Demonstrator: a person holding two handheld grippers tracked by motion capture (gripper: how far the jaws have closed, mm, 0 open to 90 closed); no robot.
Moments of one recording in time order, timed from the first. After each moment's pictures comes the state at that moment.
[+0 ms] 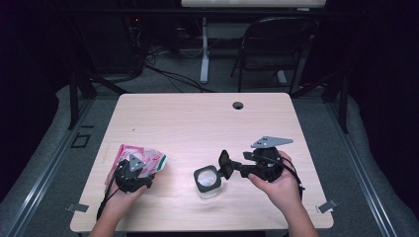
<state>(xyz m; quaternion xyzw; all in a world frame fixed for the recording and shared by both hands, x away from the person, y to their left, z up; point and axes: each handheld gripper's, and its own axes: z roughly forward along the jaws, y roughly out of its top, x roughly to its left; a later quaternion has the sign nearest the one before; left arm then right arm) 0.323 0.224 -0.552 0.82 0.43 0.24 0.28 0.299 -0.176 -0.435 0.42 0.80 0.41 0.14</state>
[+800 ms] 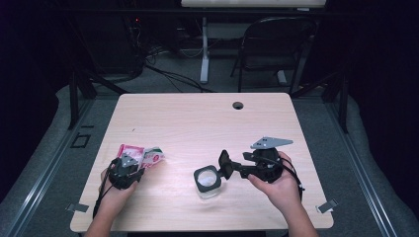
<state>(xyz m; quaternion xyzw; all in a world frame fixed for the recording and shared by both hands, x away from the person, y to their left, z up) 0.337 0.250 -0.565 0.81 0.46 0.22 0.27 0.297 -0.176 -0.436 0.42 0.80 0.41 0.13</state>
